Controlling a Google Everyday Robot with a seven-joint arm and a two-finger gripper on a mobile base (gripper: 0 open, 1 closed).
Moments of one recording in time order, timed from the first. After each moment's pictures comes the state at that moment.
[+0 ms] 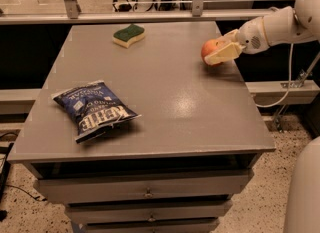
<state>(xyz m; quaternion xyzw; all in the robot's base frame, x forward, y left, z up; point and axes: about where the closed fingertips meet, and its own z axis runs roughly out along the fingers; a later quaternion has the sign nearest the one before) 0.708 -0.194 0.874 -0.48 0.74 0.25 0.40</state>
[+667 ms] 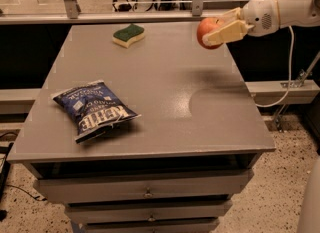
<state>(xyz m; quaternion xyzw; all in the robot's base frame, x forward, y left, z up) 0.661 -0.162 0.958 -0.49 0.69 0.32 0.43</state>
